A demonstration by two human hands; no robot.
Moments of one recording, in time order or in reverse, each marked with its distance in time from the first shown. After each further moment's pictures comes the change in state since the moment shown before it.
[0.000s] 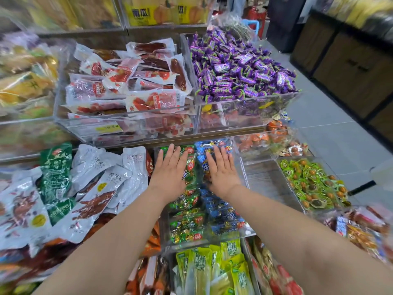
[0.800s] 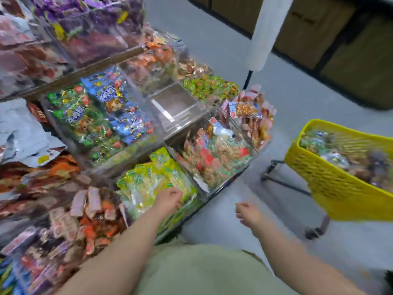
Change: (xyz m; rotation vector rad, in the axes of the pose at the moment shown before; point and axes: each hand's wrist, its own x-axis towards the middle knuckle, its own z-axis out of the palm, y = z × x) left_hand -0.242 0.226 0.093 -1.094 -0.676 -0.304; right_hand -0.458 0.018 0.189 1.528 -0.077 1.252
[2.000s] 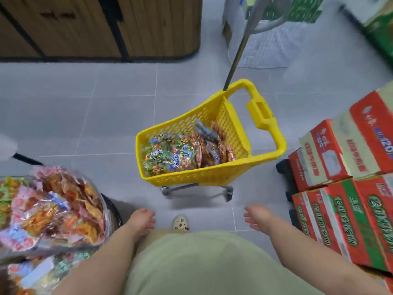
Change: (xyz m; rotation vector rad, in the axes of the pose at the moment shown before) left_hand 0.120 0.234 0.398 0.672 -0.517 -0.037; right_hand 0.051 0.173 -0.377 0.844 0.401 0.587
